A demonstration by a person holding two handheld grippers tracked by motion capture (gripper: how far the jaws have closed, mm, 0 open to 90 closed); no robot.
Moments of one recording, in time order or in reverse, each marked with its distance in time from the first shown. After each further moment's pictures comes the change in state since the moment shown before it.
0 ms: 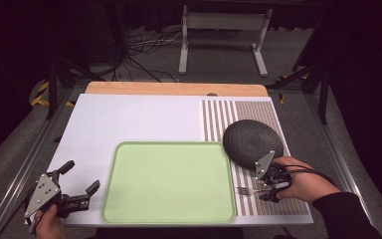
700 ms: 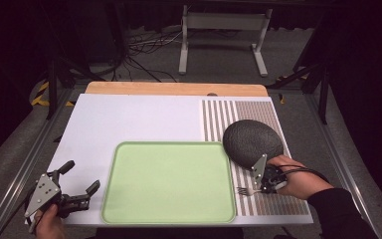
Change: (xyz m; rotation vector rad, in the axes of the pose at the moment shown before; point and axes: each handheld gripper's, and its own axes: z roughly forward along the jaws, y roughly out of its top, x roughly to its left) left arm 0.000 0.000 0.000 -0.002 0.000 -0.002; right arm -0.005 0.004 0.007 0.130 0.034 -0.150
